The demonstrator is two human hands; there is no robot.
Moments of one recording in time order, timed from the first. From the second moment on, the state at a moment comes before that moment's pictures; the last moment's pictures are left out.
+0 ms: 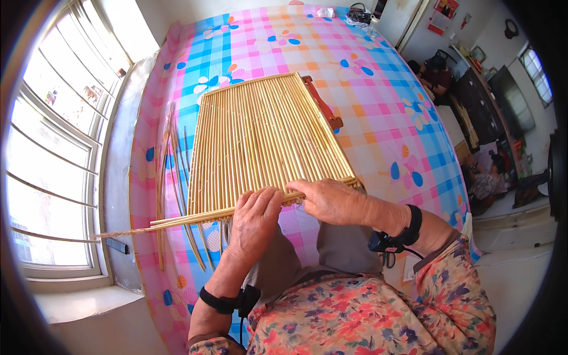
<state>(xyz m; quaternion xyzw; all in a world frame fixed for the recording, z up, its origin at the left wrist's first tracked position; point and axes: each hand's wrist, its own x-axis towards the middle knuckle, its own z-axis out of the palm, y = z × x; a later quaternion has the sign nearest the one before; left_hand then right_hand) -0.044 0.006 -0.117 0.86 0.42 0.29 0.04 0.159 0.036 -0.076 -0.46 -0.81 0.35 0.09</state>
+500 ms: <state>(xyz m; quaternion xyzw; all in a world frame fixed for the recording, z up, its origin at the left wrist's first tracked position) -0.049 0.007 -0.114 0.88 0.40 0.26 0.05 0.175 0.022 -0.069 -0.45 -0.87 0.14 0.15</state>
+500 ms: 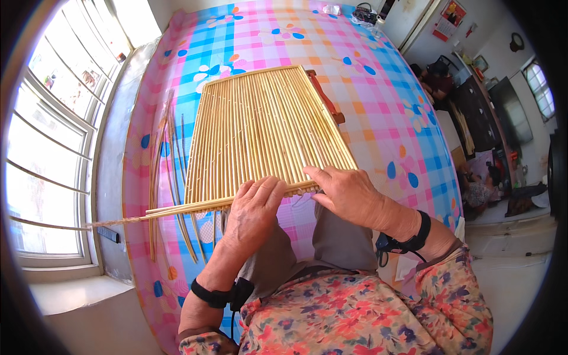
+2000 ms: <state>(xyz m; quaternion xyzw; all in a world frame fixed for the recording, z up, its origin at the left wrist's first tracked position) -0.017 -0.027 -0.068 0.79 0.28 0.25 0.48 0.225 -0.052 -0.027 -0.41 -0.73 0.49 0.25</state>
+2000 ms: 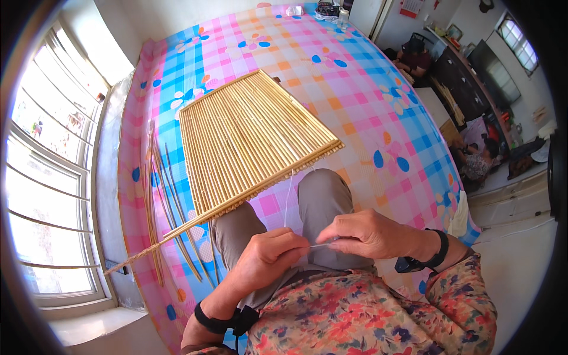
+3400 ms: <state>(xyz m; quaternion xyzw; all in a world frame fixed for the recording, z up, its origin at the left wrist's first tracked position) -0.028 -0.026 -0.056 0.89 0.29 0.29 0.21 0.307 -0.032 -0.023 -0.50 -0.78 0.31 0.20</state>
